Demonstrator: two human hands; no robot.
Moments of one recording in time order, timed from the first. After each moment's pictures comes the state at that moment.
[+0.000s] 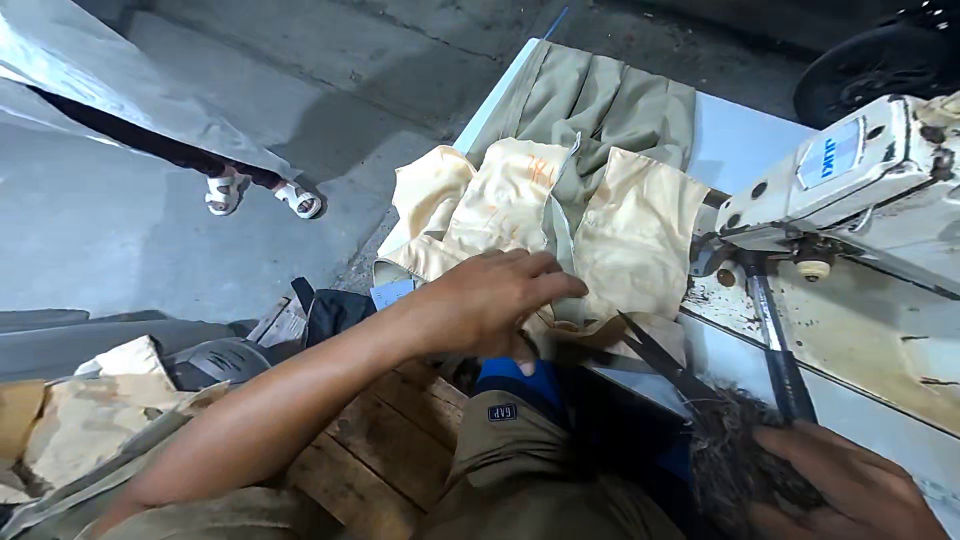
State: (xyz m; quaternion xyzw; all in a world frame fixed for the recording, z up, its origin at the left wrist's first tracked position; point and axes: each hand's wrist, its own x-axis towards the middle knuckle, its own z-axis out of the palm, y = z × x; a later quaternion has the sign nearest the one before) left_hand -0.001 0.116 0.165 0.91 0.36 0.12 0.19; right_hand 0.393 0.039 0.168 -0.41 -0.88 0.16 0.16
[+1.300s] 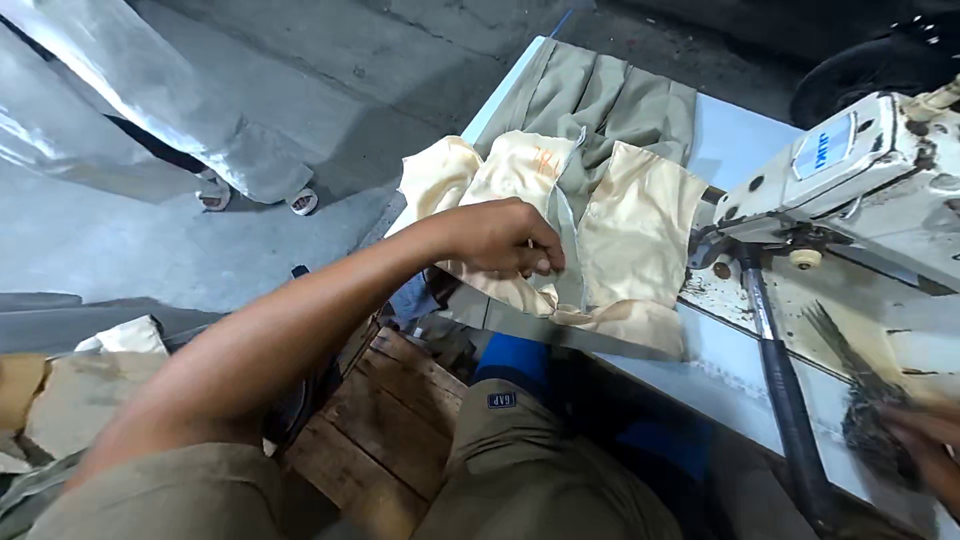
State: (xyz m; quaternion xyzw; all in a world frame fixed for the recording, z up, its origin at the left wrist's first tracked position) left_hand -0.016 0.172 0.174 0.88 0.32 0.09 0.35; right_hand 0.485 0.060 0.183 -0.66 -0.74 0.13 -0.02
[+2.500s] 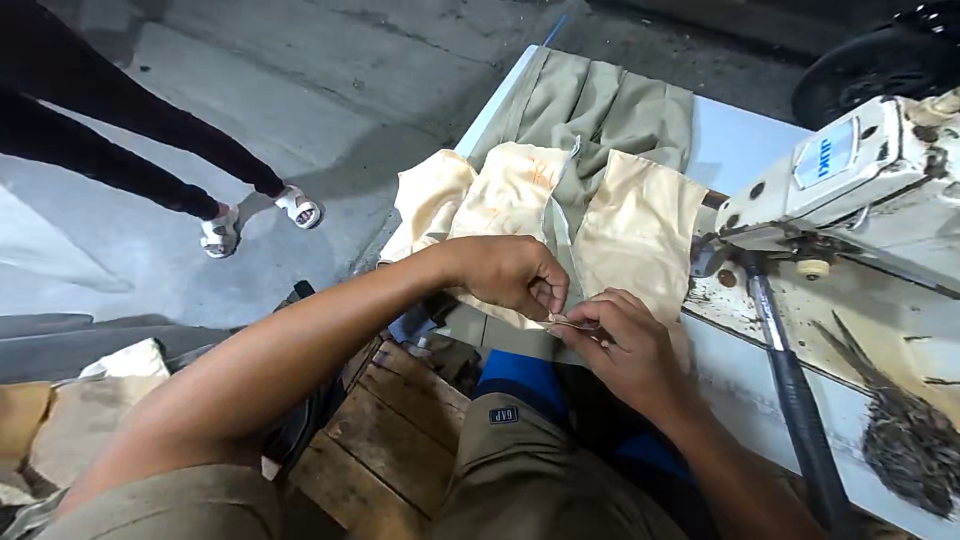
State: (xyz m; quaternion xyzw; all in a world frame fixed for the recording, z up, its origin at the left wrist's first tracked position) left_hand 0.000 0.175 0.164 0.84 0.27 0.05 0.48; right_hand 0.231 0.108 0.103 -0.36 -0.83 0.19 0.38
